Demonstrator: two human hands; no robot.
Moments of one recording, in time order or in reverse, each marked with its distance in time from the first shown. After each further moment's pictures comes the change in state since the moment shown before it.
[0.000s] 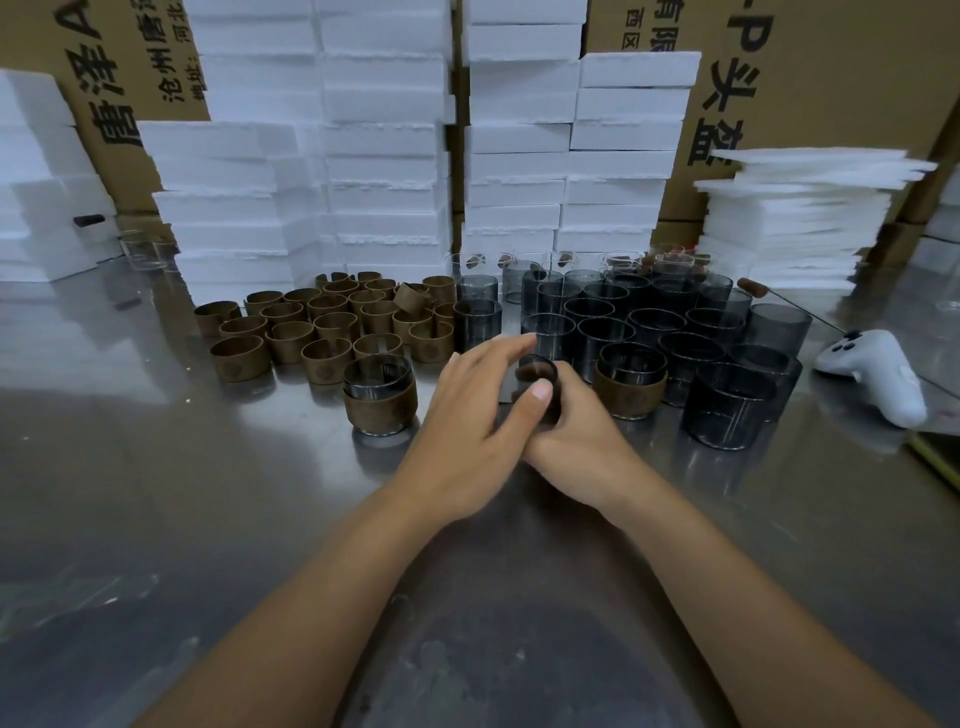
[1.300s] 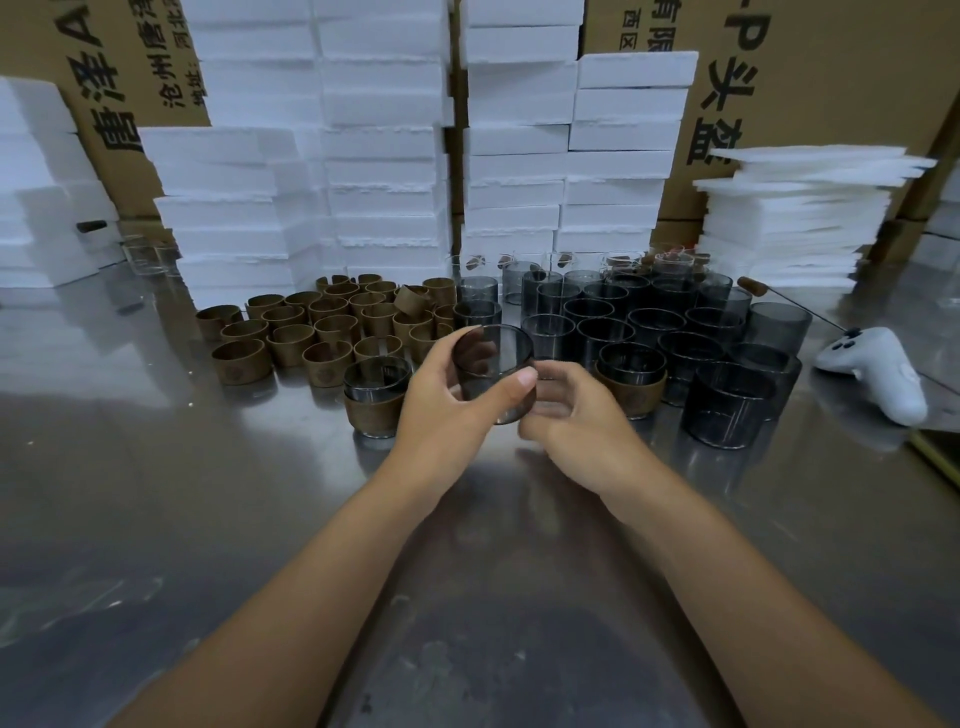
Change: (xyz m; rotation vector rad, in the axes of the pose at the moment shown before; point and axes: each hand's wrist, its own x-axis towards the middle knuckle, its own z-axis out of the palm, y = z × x) left_hand 0.010 -0.004 -0.002 -0.462 0.229 -0.264; right_hand 0.001 -0.007 -0.005 0.009 0.077 0.187
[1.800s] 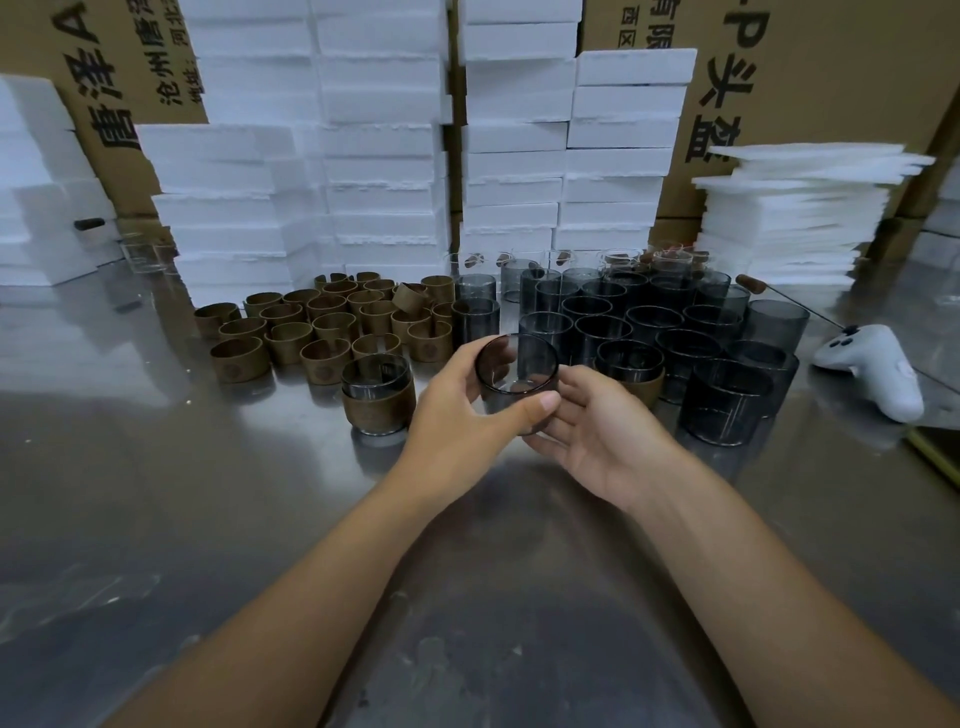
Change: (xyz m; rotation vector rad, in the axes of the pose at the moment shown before) left_hand -0.005 -0.004 0.002 0.068 -0.160 0.052; right_hand 0.001 -0.006 -0.010 0.668 -0.034 0.312
